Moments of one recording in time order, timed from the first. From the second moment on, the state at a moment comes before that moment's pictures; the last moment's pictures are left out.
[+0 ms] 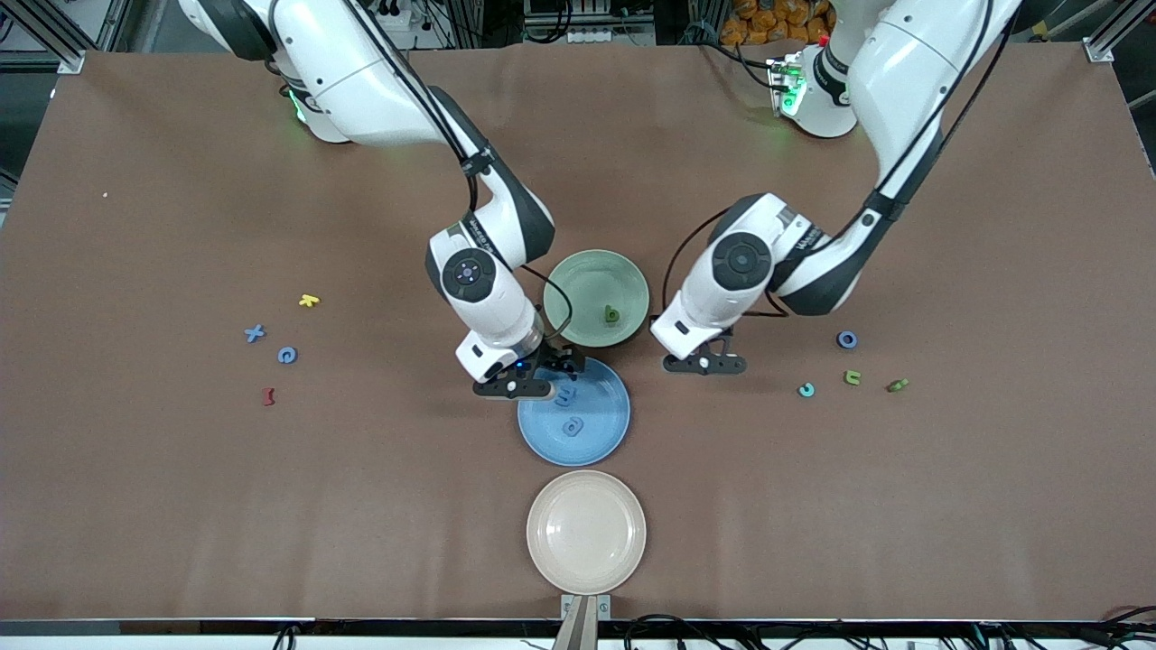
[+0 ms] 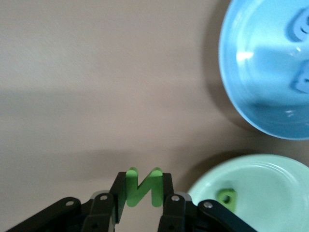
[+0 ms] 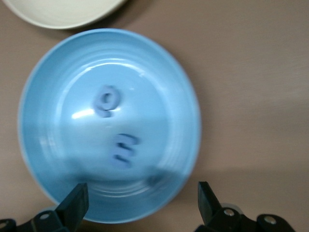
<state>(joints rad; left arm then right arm) -0.11 0.60 -0.53 -1.79 0.28 2.30 -0.74 0.66 0.76 -0.05 -1.53 0.21 2.49 0.55</state>
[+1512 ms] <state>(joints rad) -0.54 0.75 -0.38 -1.59 0.28 2.30 -1.20 0.05 0.37 -0.09 -2.08 0.08 2.44 -0.27</state>
